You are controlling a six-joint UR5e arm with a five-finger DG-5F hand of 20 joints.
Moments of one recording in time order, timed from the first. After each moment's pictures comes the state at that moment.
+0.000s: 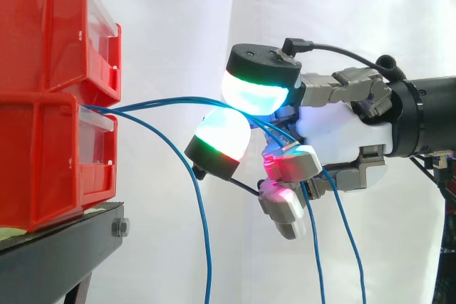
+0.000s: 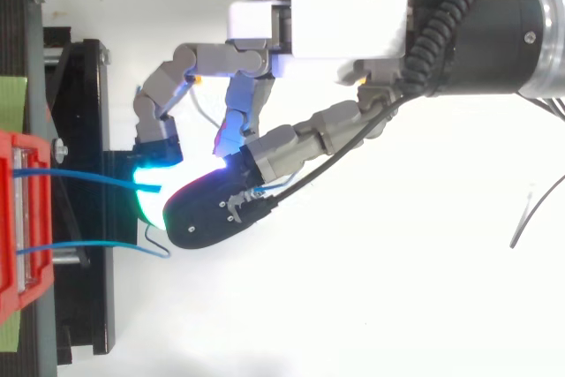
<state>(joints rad) 0.02 -2.32 -1.02 -3.03 -1.60 -0.23</state>
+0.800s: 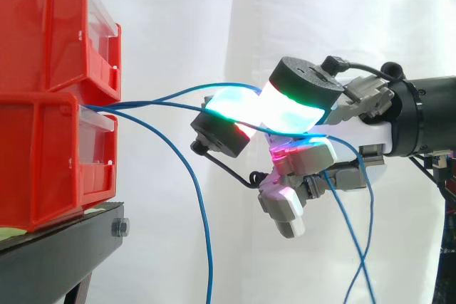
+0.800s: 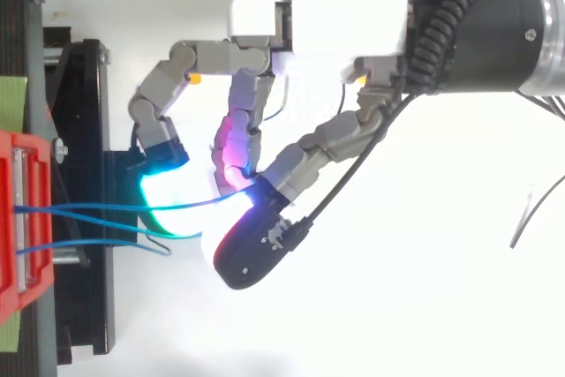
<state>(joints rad) 0.02 -2.32 -1.01 -3.03 -1.60 -0.23</state>
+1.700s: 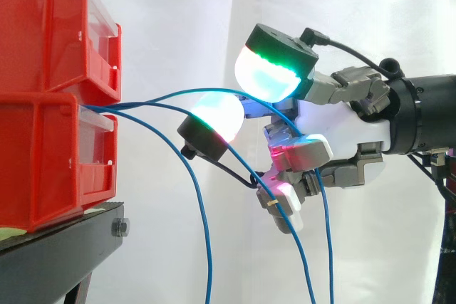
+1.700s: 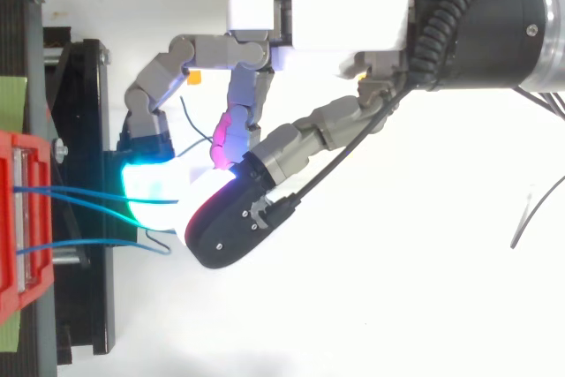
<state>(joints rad) 0.02 -2.32 -1.01 -3.03 -1.60 -0.23</state>
